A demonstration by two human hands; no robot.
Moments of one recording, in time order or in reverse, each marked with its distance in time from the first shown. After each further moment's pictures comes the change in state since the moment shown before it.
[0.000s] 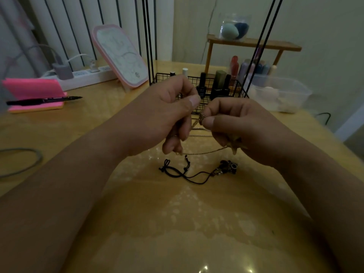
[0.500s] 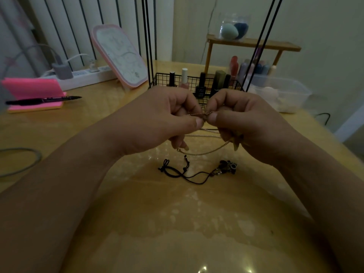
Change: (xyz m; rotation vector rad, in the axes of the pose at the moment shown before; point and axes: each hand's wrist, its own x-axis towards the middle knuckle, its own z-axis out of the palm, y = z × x) left_hand 0.001 -0.005 -0.005 0.123 -0.042 0.032; right_hand 0.002 0.001 -0.002 0.071 0.080 -0.060
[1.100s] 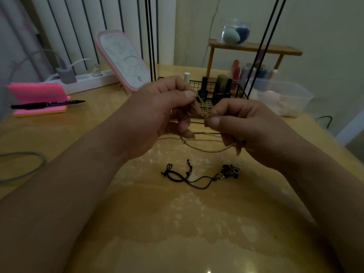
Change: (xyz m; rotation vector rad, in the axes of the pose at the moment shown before) left_hand 0.004 0.002 -0.002 -0.462 0.127 -0.061; right_hand -0.003 -0.006 0.001 -0.033 -0.013 0.017
